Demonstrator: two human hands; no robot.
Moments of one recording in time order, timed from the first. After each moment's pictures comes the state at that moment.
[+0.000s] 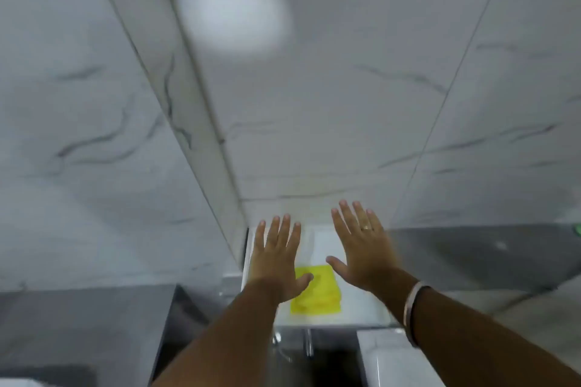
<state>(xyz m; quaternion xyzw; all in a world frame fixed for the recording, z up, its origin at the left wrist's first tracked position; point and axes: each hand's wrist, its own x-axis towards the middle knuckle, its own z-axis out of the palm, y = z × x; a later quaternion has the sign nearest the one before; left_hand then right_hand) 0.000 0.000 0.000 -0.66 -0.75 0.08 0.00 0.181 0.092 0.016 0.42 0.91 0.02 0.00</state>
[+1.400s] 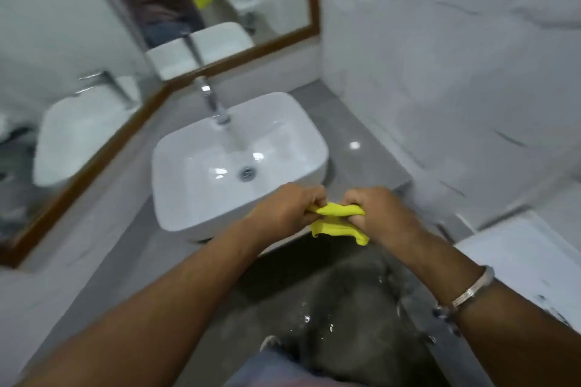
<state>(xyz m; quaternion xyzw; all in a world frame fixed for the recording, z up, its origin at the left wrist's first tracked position) -0.064 -0.348 0.046 -0.31 -0.93 -0.20 -0.07 -0.035 -0.141 0.047 -0.13 0.93 -0.32 0.07</state>
